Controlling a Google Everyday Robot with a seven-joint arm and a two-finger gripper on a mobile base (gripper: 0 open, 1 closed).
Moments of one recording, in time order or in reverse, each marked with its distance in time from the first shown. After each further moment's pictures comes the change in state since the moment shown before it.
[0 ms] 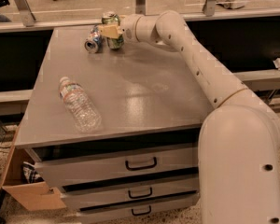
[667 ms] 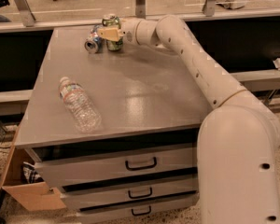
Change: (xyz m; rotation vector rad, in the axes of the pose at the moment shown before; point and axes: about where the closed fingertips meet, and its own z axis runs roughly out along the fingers) arm 0.018 -0.001 0.004 -0.002 0.012 0.069
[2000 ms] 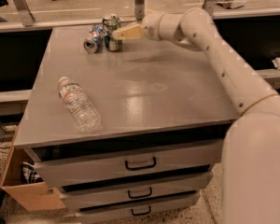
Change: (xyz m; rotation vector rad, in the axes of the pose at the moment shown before) arm -0.023 -0.032 -0.074 0.059 -0.009 -0.065
